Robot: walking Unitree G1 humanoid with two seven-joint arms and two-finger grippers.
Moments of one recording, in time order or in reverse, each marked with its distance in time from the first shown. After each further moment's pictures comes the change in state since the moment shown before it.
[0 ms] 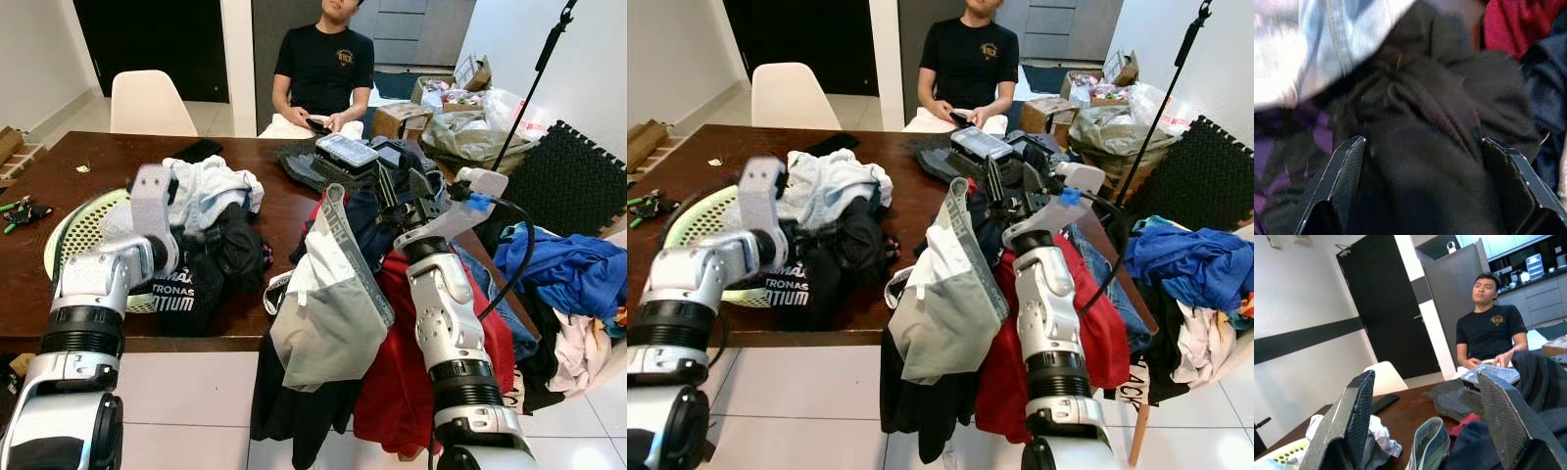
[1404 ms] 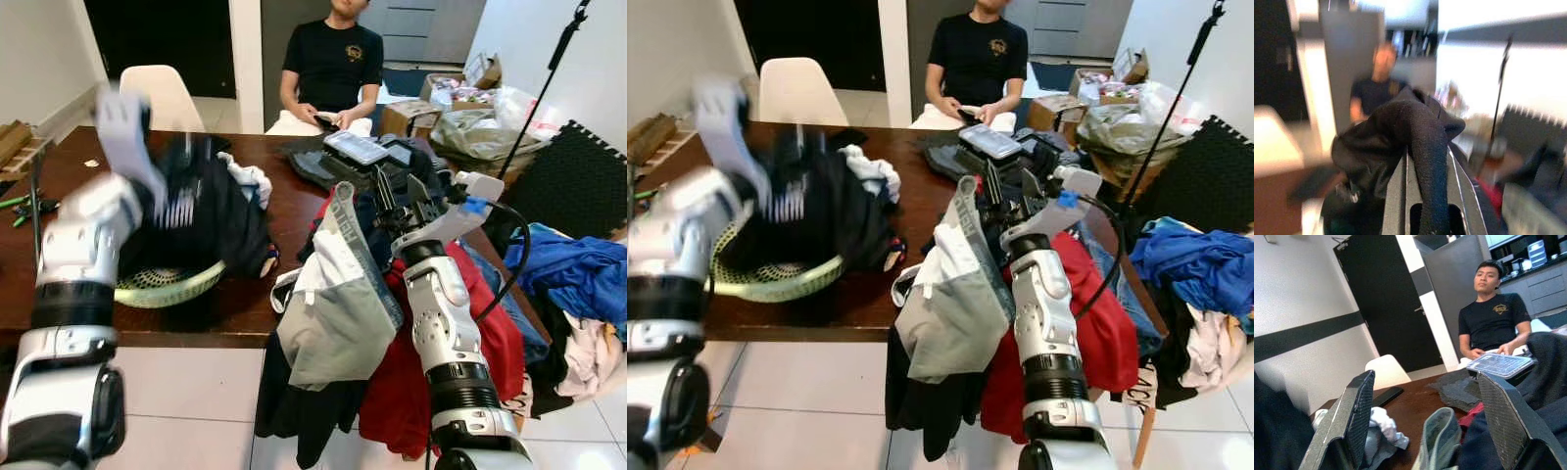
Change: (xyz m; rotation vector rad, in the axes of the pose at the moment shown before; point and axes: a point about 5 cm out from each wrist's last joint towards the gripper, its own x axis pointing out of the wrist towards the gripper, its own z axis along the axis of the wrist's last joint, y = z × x) left arm -0.062 -0.041 0.140 0.252 -0.857 -0.127; right arm 0.001 0.002 -0.002 0.022 0.003 -0.024
